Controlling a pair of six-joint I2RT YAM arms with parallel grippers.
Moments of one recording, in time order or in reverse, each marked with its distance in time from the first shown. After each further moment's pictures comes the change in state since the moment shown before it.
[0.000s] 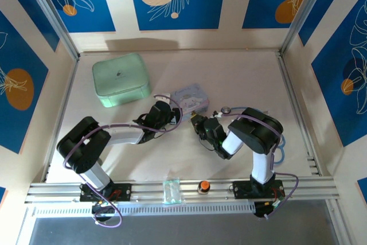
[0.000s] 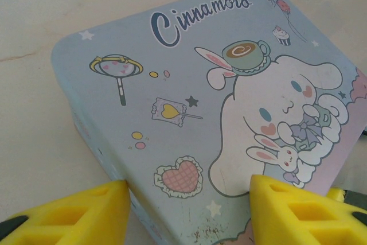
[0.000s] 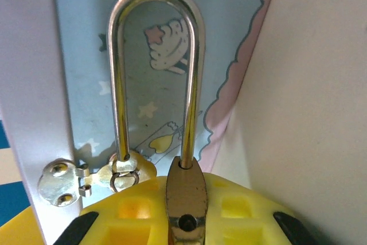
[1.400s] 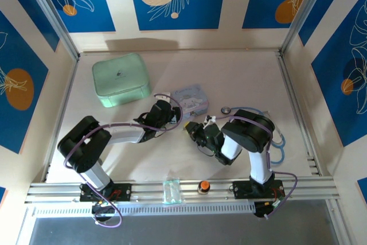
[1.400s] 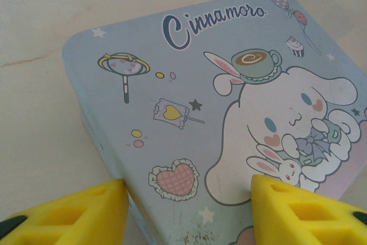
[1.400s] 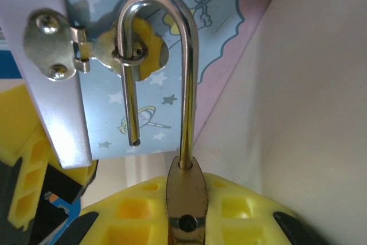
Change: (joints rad) left arm 0.000 0.010 0.023 -0.028 -0.023 -0.005; right arm 0.072 0.098 -0.056 0.239 -0.122 -0.032
